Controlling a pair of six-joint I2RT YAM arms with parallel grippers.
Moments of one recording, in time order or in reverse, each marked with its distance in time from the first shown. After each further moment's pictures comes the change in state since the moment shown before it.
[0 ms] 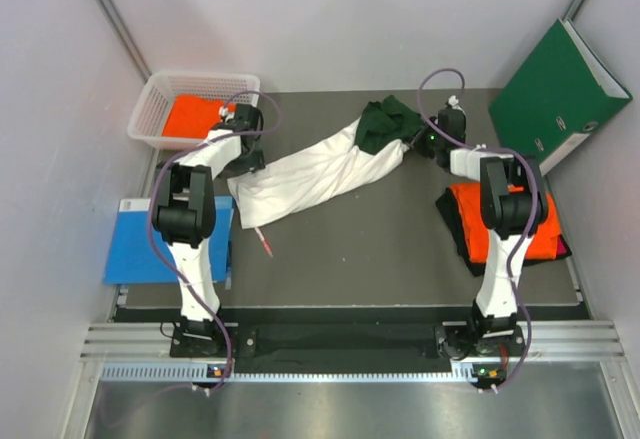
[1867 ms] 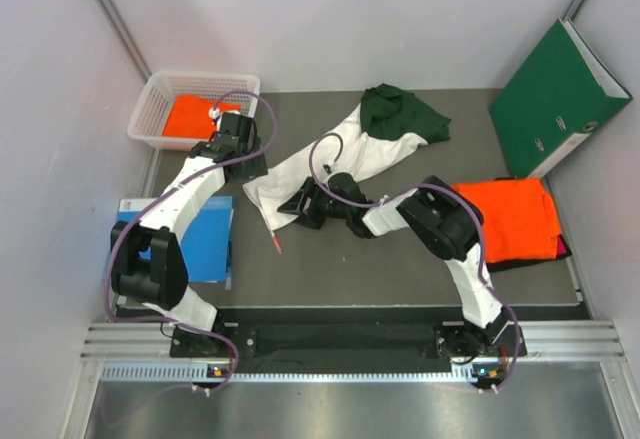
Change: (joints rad) left arm -0.087 -0.509 -0.307 0.006 0.100 -0.045; right arm 0.681 0.093 -0.169 0.429 -0.197 0.523
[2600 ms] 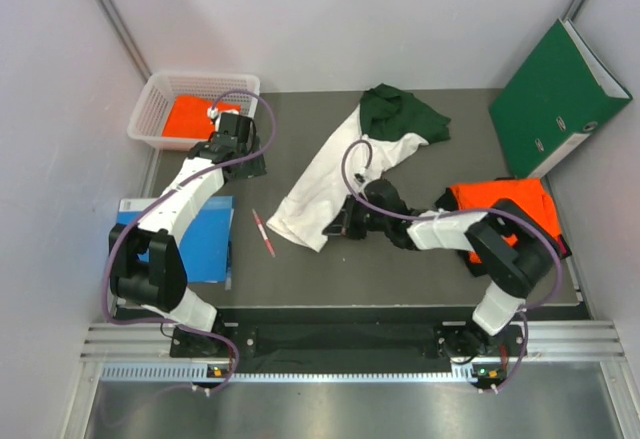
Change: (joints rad) left arm 0.000 -0.015 -0.003 0.000 -0.018 0.003; right arm -0.047 -0.418 -0.301 -0.285 0.010 -0.247
